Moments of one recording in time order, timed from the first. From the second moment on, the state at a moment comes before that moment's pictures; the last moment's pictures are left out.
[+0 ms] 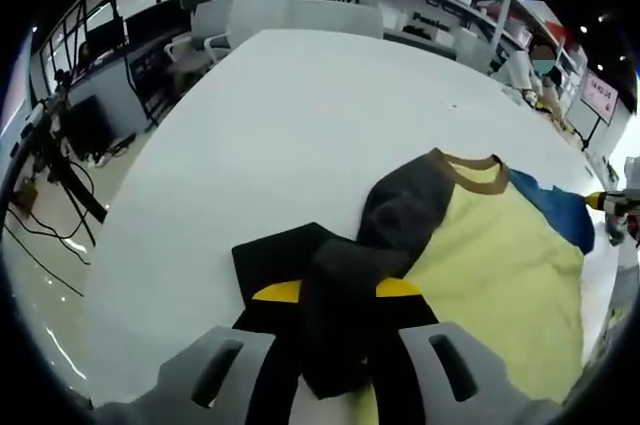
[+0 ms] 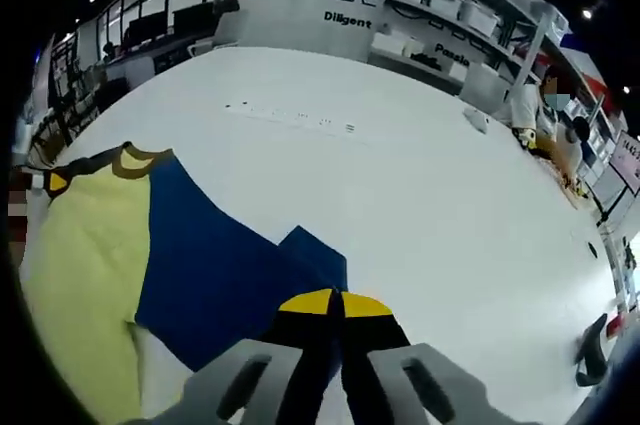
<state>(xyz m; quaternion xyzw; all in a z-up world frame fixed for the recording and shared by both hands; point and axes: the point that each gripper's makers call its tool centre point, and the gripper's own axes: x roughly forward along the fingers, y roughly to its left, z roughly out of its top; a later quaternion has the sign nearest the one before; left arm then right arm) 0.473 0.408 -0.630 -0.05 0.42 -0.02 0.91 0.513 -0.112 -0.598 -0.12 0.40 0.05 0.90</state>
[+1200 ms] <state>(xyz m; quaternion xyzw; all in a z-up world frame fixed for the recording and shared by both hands) 0.472 0.406 -0.631 -0.05 0.42 -0.02 0.90 0.503 -0.122 -0.627 -0.02 0.43 0.04 0.90</state>
